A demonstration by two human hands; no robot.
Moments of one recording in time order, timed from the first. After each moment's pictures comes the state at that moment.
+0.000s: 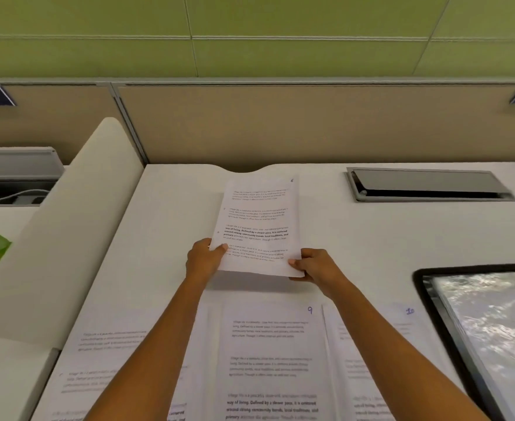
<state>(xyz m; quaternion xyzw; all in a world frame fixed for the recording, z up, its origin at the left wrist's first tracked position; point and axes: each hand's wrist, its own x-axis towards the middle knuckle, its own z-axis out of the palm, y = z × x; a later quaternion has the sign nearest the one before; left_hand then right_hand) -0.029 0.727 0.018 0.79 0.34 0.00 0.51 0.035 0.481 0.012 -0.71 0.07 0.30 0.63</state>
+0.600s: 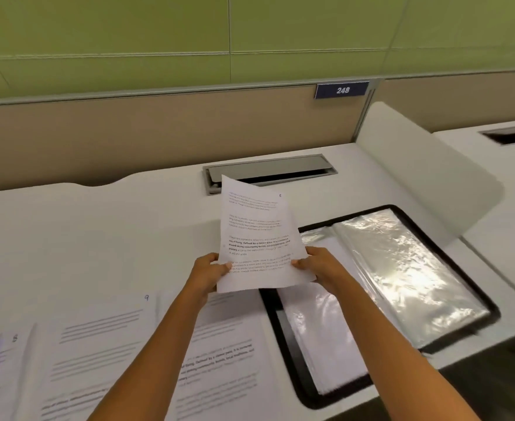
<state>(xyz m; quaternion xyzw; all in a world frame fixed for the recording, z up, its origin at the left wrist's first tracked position) -0.033 0.360 0.048 0.71 0.23 -0.15 0.65 -0.003 0.100 0.047 -0.72 0.13 0.21 0.64</state>
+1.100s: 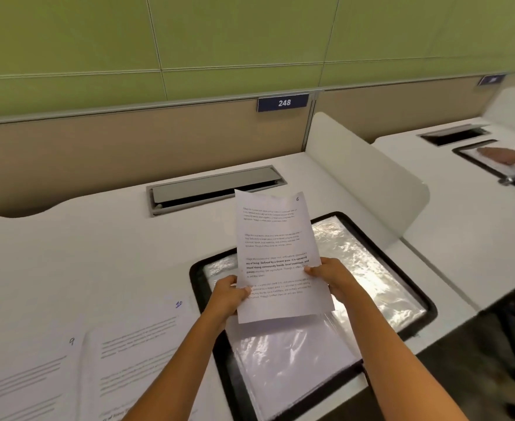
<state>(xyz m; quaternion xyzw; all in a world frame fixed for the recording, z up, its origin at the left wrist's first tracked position) -0.022 0.195 0.045 0.72 0.15 -0.22 0.64 0.003 -0.055 0.050 -0.71 0.22 0.15 0.65</state>
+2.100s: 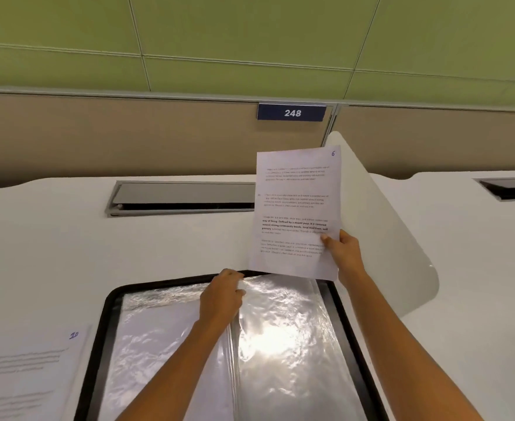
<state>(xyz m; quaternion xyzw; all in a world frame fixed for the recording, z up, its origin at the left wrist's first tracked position) 0.119 0.023 0.002 0.94 0.09 -0.03 0.33 0.229 -0.220 0.067 -0.73 0.13 0.03 0.67</state>
